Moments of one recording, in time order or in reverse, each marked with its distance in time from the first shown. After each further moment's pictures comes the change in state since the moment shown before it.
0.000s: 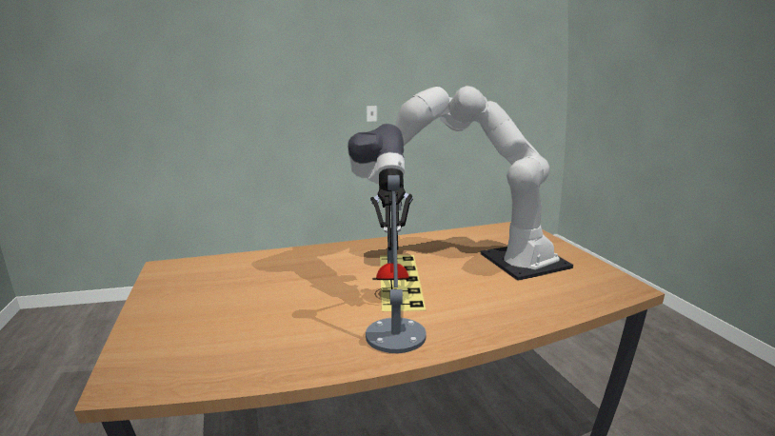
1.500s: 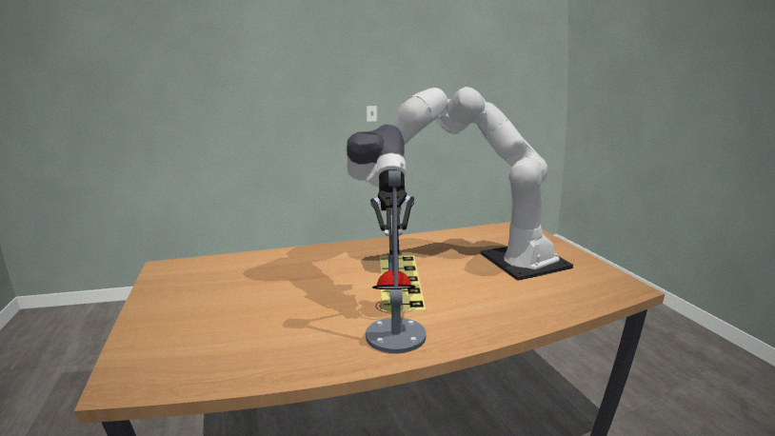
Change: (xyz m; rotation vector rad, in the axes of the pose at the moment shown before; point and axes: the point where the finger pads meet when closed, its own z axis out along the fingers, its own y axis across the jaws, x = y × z) arm -0.055 0.009 0.035 -0.011 -0.045 -0.083
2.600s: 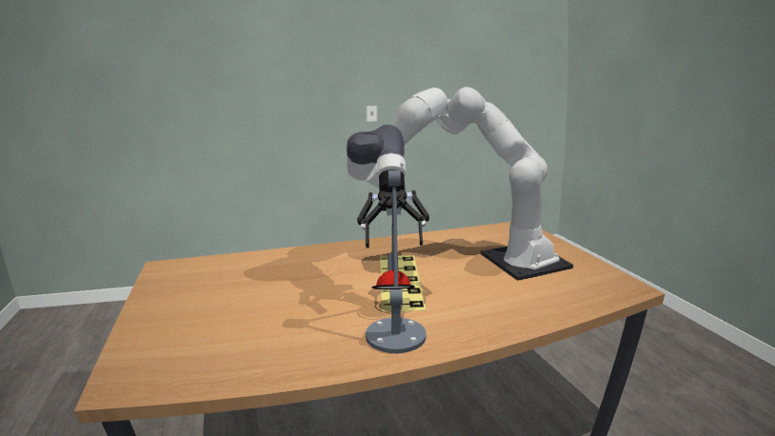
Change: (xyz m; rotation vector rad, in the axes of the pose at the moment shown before) arm 0.001 0.000 0.000 -0.001 0.001 0.001
